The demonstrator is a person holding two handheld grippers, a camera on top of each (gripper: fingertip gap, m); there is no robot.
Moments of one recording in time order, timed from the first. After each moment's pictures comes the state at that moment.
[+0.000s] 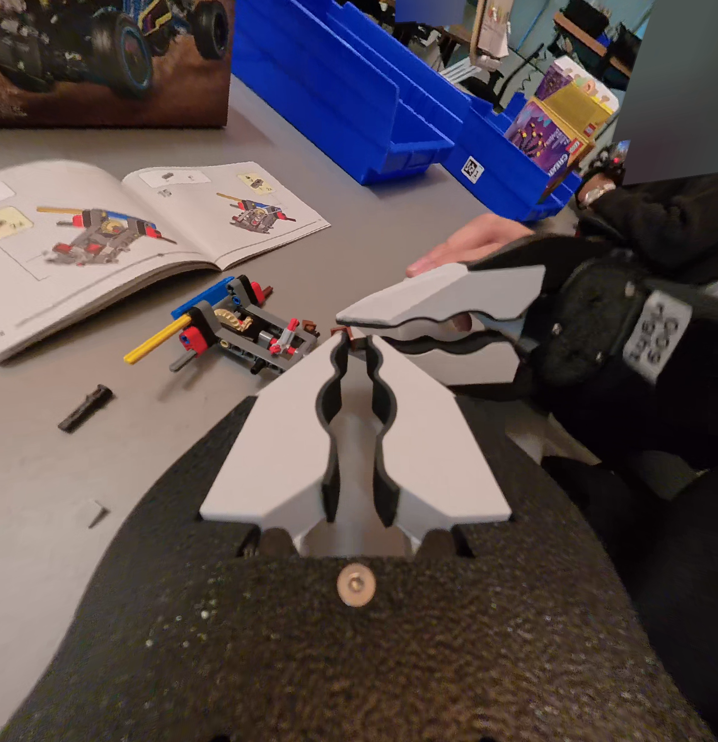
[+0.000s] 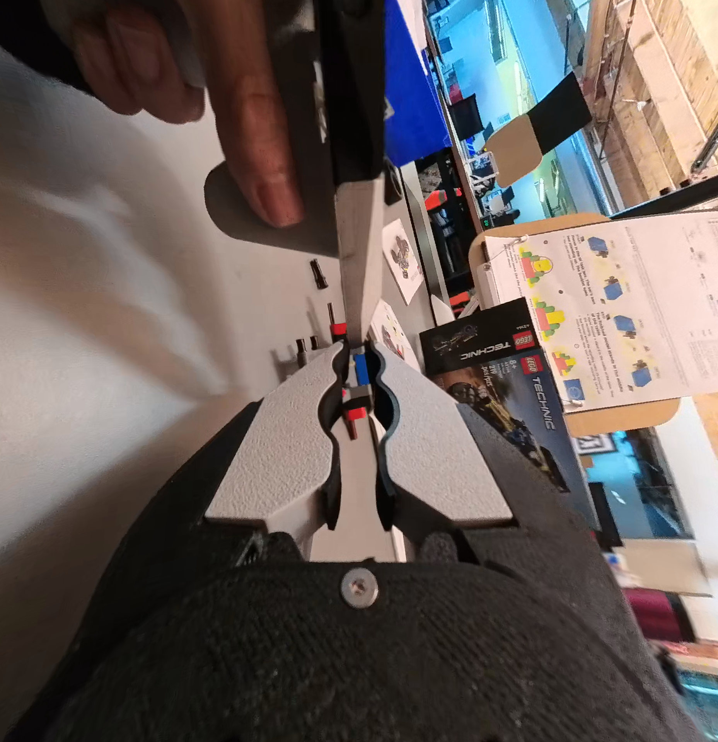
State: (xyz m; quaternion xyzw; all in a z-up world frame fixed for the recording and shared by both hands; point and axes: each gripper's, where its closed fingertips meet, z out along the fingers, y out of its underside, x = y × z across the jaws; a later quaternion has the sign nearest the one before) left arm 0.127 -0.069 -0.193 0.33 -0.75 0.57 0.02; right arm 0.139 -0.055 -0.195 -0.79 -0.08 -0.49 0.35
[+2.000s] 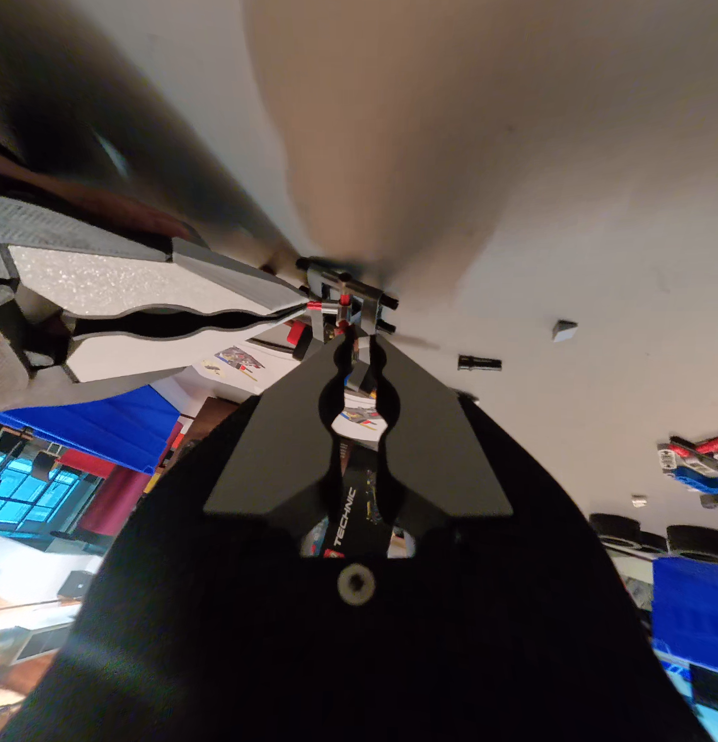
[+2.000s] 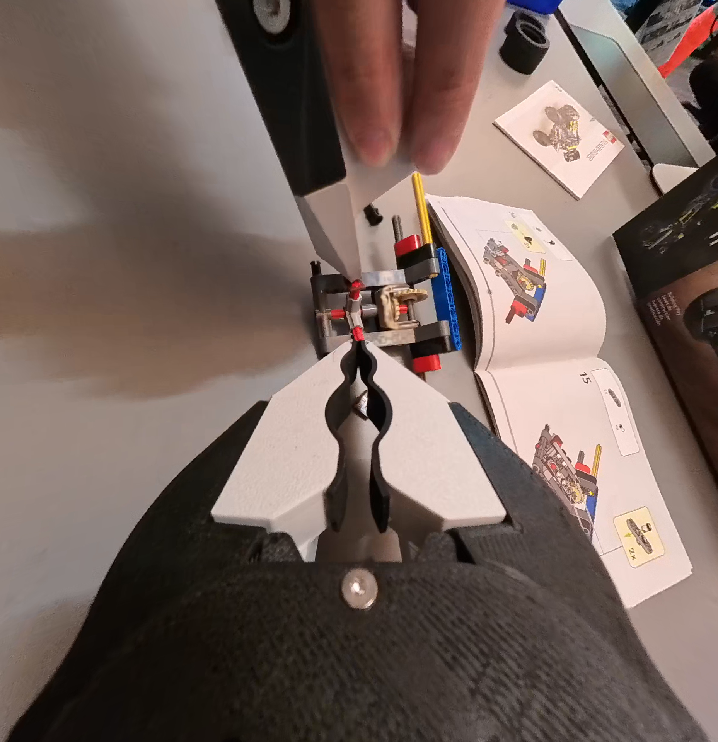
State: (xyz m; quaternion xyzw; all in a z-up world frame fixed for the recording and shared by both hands) left arm 0.173 -0.045 -0.234 -0.67 -0.69 -0.04 -0.25; right arm 0.169 -0.070 -0.244 -0.89 0.06 -0.18 0.42
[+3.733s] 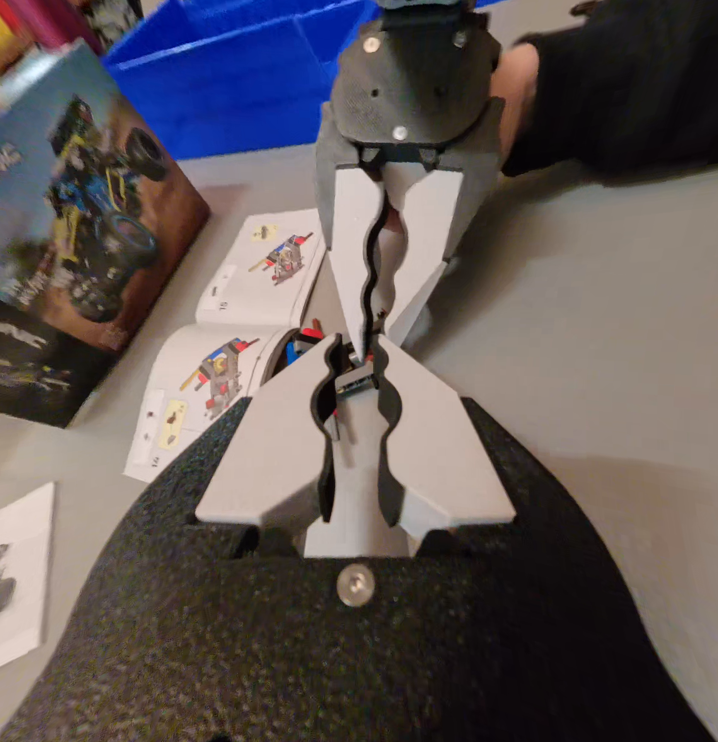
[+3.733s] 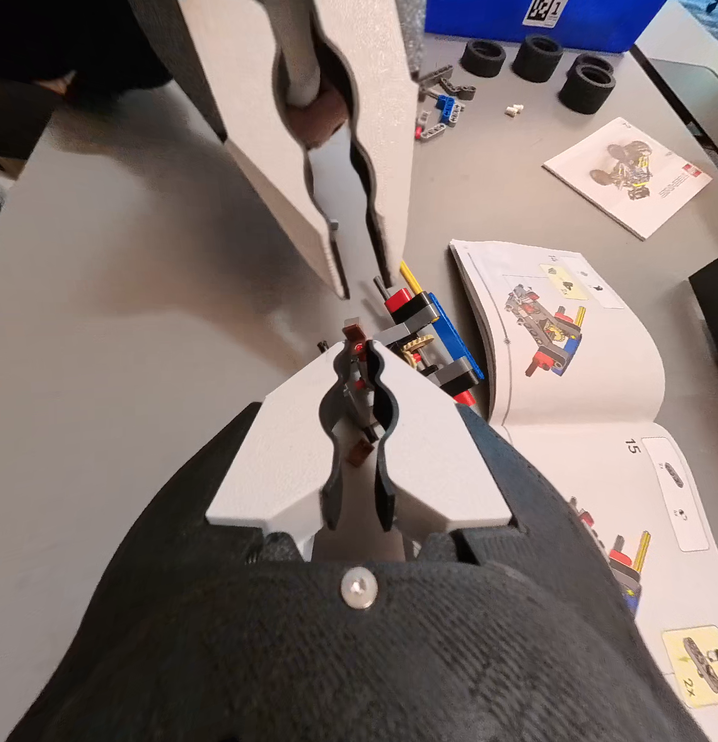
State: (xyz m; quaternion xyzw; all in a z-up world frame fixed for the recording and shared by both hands) left arm 0.170 -0.056 -0.201 0.01 -0.86 0.49 -0.14; right arm 0.170 -0.050 -0.234 -0.88 0.03 -0.08 0.47
